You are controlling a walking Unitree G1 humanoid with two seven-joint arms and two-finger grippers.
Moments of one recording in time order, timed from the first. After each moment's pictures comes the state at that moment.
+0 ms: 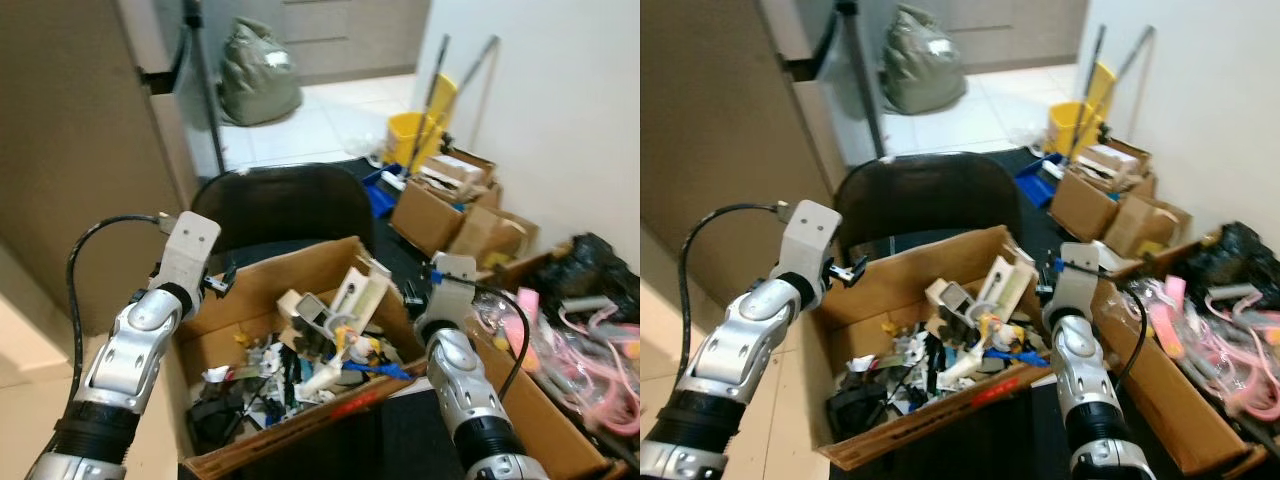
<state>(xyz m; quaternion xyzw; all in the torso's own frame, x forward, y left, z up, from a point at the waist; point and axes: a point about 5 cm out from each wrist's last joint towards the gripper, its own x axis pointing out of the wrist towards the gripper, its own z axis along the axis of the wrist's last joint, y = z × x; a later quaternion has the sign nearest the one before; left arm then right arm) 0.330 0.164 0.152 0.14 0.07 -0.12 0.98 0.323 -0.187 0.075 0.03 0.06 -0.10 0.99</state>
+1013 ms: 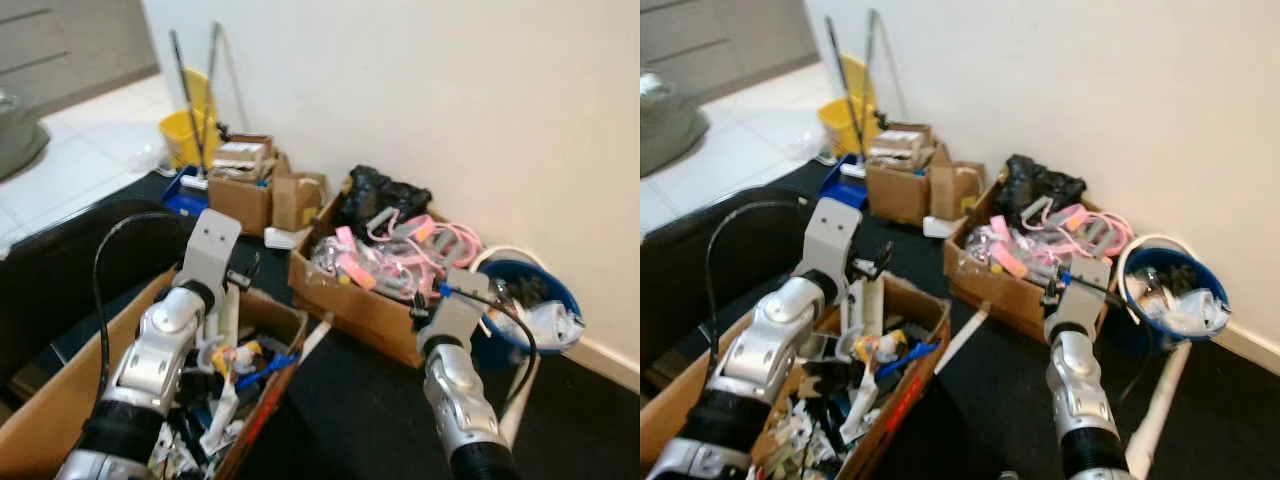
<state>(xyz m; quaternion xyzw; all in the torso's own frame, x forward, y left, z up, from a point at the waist) 0.335 0.157 0.152 0.14 0.03 -0.12 0.98 0.319 -0.181 0.081 0.05 0.05 -0.12 0.99</state>
